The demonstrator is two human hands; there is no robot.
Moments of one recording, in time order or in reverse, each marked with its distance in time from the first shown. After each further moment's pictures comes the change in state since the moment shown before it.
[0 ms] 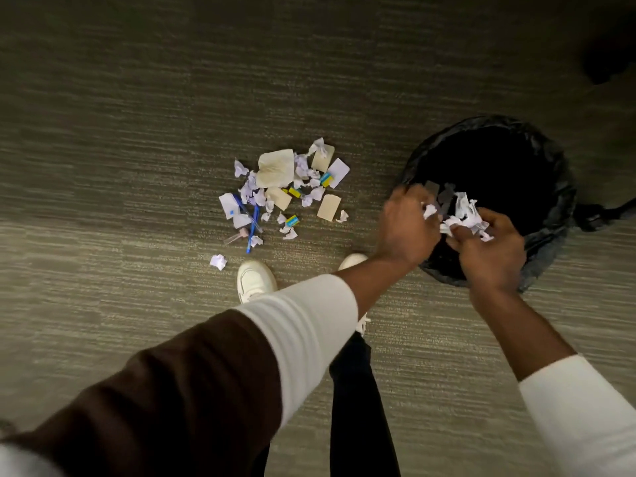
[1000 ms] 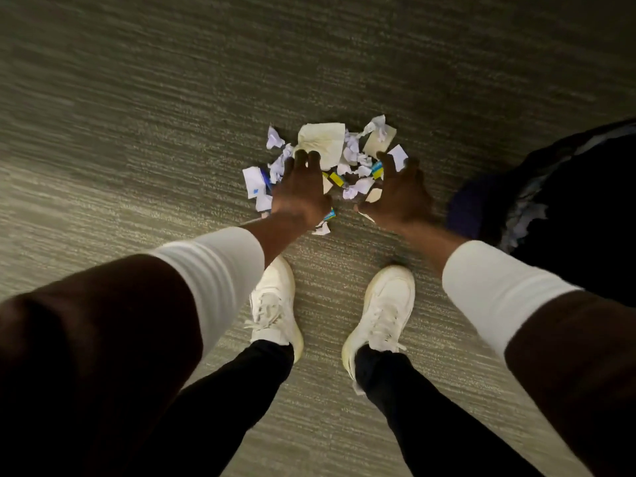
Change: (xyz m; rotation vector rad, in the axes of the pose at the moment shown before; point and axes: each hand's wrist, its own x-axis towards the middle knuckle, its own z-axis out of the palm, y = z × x) left_hand 0.092 -0.260 -0.122 0.650 0.019 -0.222; right_hand 0.012 -0.041 0.276 -0.731 -0.629 -0.577
